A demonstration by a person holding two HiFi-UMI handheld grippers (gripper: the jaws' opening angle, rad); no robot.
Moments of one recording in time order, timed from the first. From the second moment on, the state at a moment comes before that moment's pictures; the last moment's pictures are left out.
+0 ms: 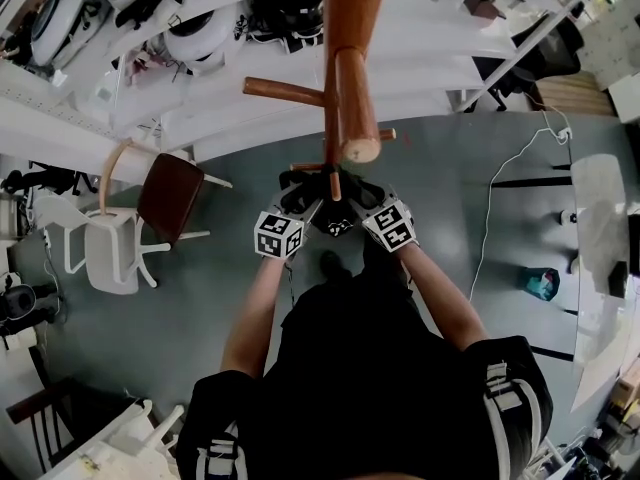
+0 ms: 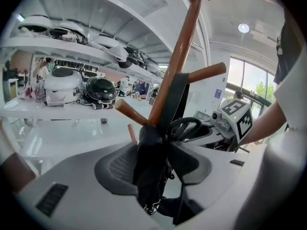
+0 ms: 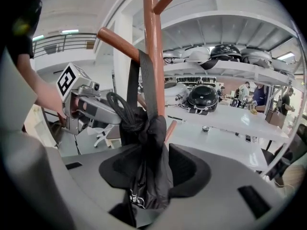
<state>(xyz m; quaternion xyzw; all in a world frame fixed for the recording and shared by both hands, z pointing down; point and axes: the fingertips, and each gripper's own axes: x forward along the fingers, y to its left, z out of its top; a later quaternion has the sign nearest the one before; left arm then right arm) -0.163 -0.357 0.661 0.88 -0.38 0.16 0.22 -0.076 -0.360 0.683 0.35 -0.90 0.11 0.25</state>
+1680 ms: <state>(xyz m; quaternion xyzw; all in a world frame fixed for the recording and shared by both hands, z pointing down) -0.211 -0.273 0.616 0.88 -0.41 0.16 0.16 -0.060 -0.290 0.650 0.37 -0.90 0.10 0.22</state>
